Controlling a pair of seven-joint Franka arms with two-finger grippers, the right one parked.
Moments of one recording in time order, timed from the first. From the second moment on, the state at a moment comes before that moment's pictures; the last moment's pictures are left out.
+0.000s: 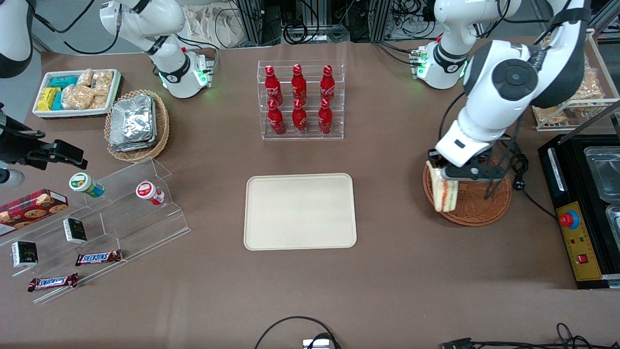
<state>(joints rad) 0.08 0.03 -0.44 -1.96 0.06 2.01 -0.29</state>
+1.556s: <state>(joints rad) -0.20 0.60 -0.60 -1.66 0.38 2.13 -0.86</state>
